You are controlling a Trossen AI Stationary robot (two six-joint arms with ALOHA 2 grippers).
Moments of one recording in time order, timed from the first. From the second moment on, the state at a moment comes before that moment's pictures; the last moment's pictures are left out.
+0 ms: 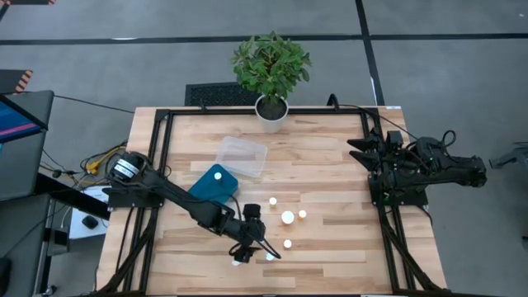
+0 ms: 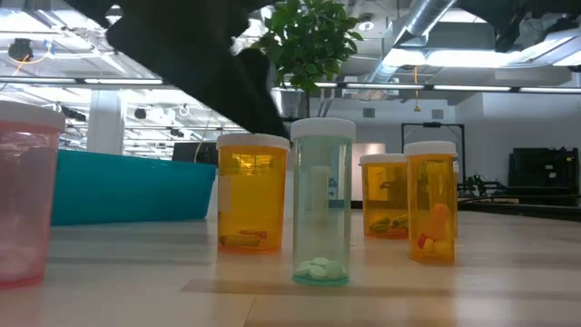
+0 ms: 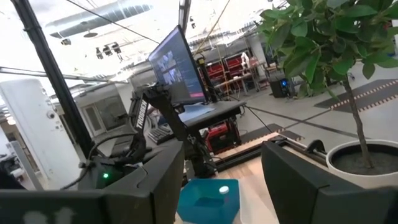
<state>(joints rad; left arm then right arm) -0.45 1.85 1.16 -0.20 -0.16 -0.20 0.03 0.17 0.44 -0.05 0.20 0.32</state>
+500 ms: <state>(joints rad) -0.45 1.86 1.17 -0.24 -0.15 -0.20 0.03 0.17 0.44 -0.05 0.20 0.31</state>
